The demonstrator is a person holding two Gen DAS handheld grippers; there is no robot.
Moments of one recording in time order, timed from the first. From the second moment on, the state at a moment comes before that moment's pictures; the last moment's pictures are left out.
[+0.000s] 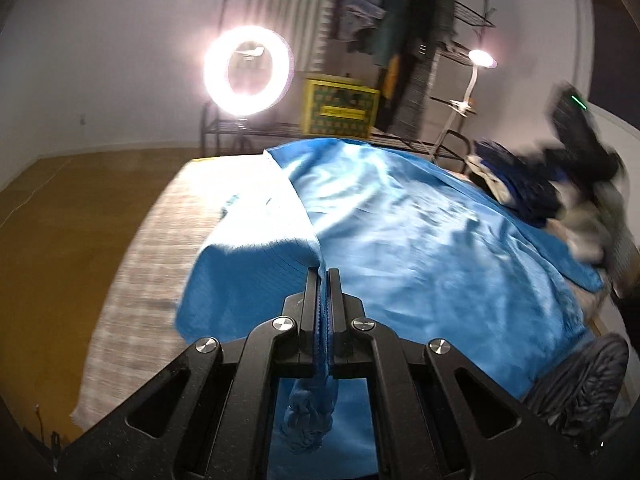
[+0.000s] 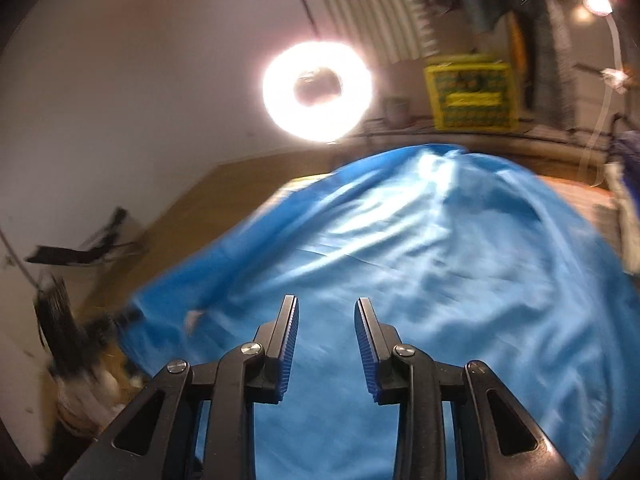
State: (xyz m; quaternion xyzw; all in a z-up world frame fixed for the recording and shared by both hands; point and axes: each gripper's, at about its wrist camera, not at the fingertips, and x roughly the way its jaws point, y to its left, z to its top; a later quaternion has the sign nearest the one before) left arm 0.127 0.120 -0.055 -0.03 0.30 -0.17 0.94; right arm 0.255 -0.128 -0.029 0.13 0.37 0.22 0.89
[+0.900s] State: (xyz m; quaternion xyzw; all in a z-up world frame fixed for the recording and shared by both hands) left arm 0.084 0.040 -0.101 0.02 0.35 -0.24 0.91; right arm 0.434 -0.009 -0.150 0.17 0.48 0.19 0.84
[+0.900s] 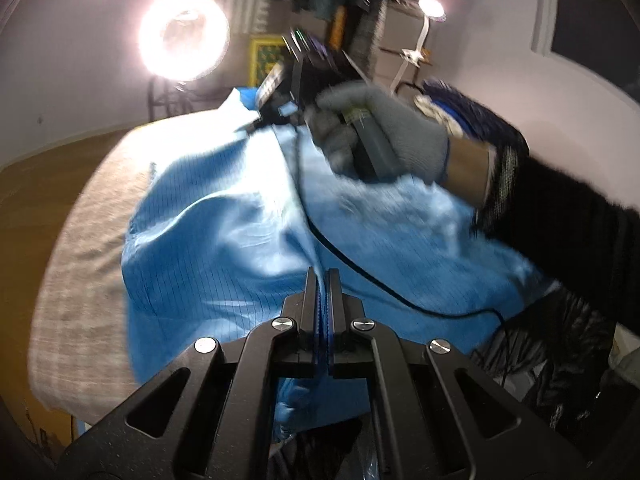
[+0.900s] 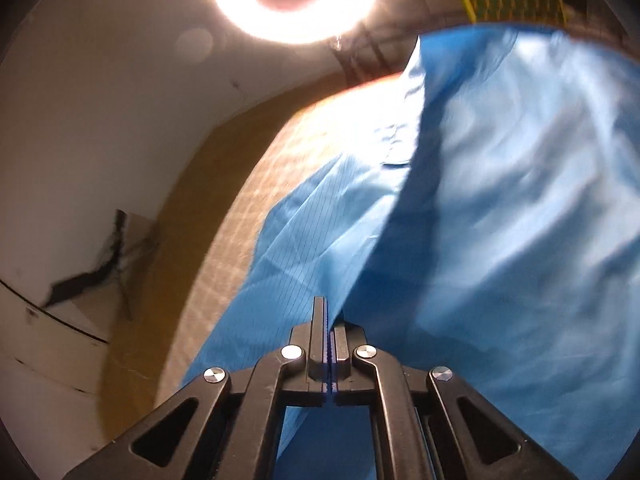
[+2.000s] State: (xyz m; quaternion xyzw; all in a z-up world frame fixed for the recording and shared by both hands) left arm 0.076 0.133 -0.158 -0.16 0.42 -0.13 0.89; right arm 0.220 -0.035 -0.169 0.08 0.53 0.26 0.80
